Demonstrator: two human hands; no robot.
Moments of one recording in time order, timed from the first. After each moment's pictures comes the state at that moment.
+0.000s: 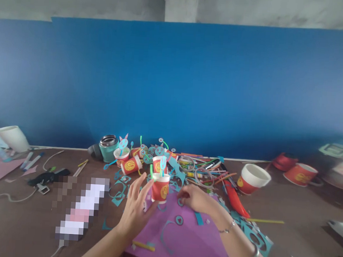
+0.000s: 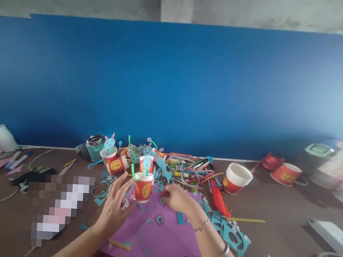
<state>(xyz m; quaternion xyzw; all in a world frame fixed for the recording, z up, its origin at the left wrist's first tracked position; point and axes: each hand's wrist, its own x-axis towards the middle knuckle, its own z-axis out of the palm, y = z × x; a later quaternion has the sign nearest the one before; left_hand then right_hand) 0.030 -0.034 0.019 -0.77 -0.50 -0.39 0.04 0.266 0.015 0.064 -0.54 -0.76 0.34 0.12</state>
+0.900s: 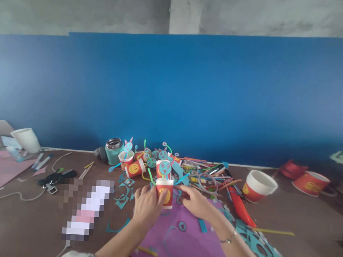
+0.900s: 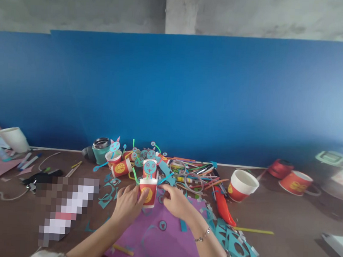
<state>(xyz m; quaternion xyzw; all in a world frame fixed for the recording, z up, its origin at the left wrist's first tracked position) 0.065 -0.016 0.038 -0.71 -0.66 -0.24 -0.02 0.254 0.014 0.059 -0.46 -0.78 0.35 0.25</state>
